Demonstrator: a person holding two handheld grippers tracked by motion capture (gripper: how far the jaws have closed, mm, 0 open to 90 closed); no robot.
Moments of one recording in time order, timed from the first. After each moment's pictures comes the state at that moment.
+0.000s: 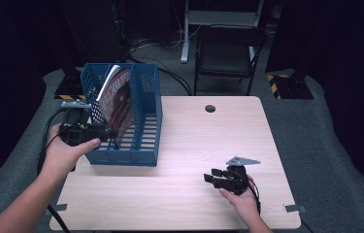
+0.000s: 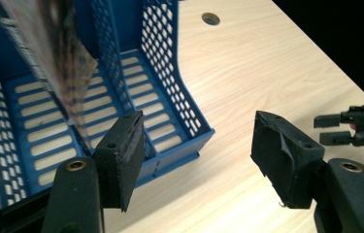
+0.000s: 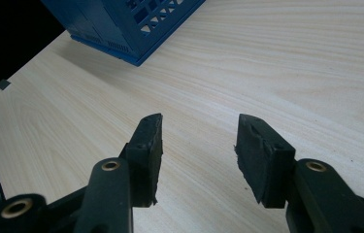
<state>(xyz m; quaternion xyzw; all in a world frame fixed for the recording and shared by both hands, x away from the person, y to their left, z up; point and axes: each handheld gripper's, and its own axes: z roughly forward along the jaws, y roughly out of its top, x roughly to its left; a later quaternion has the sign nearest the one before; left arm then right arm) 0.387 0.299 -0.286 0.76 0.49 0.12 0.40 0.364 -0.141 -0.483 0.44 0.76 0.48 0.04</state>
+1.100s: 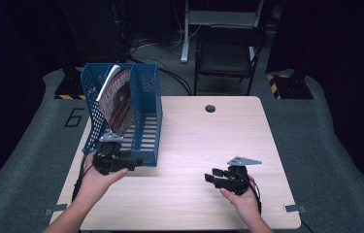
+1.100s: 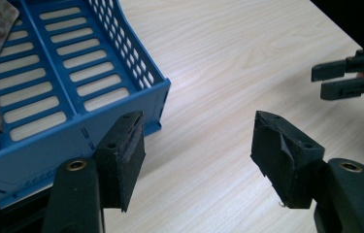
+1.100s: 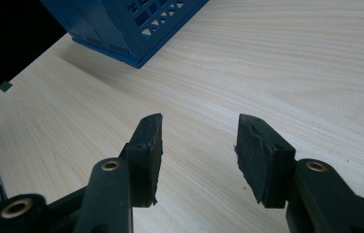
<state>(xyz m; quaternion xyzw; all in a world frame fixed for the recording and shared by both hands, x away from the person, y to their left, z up) 0.362 0.248 -0.373 0.80 0.46 0.09 0.39 0.363 -0.143 -0.481 0.44 0.75 0.48 0.04</state>
